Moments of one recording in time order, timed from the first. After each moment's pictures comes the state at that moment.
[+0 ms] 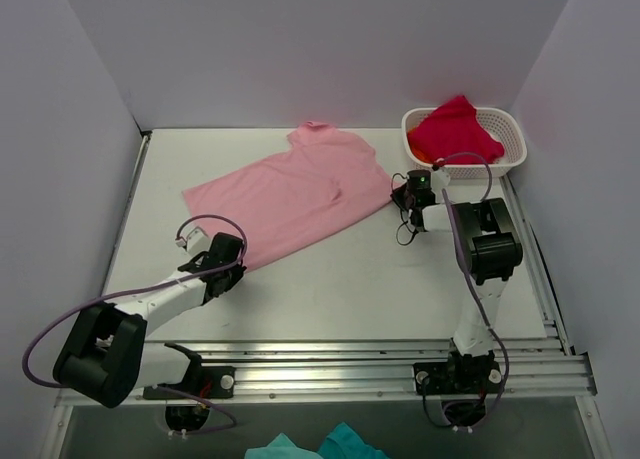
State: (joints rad) left arm -0.44 1.28 0.51 -0.22 -0.41 -1.15; right arm 0.16 2.05 1.04 0.43 0.17 0.91
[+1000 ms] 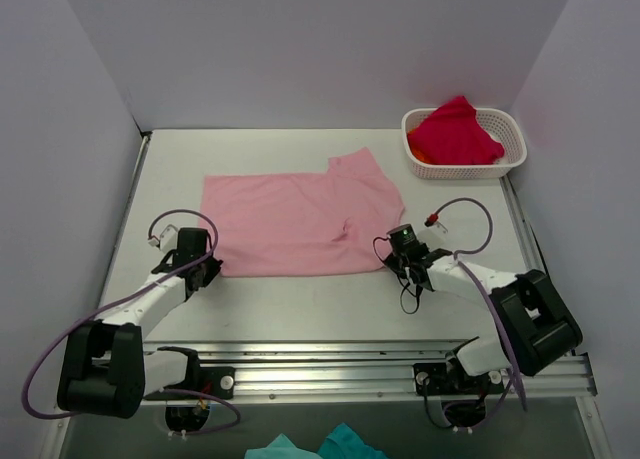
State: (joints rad) left arm -0.15 1.21 0.50 -0.22 -0.26 -1.00; right arm 0.47 1.42 0.55 -0.10 0.38 1.12
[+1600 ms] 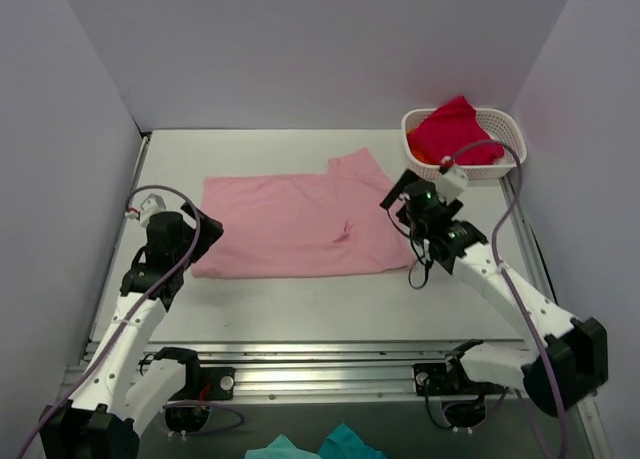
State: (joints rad) left arm -0.15 0.85 0.65 -0.42 -0.16 -0.90; right arm 0.49 1.08 0.79 -0.35 0.55 0.89
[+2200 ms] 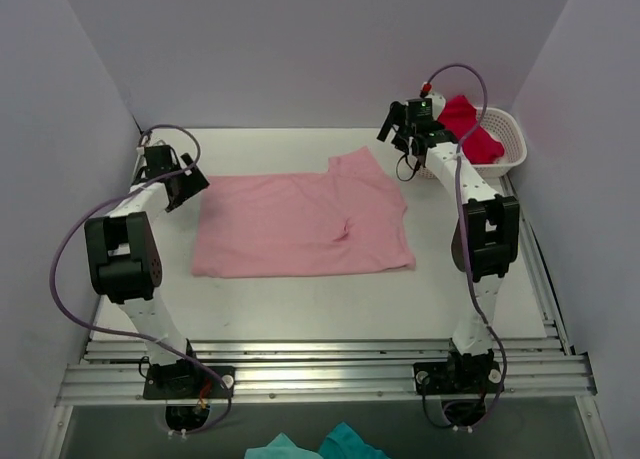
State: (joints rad) left arm 0.09 1.85 1.33 -0.23 -0.03 -0.49; right arm 0.21 2.05 1.79 -0.36 0.21 0.52
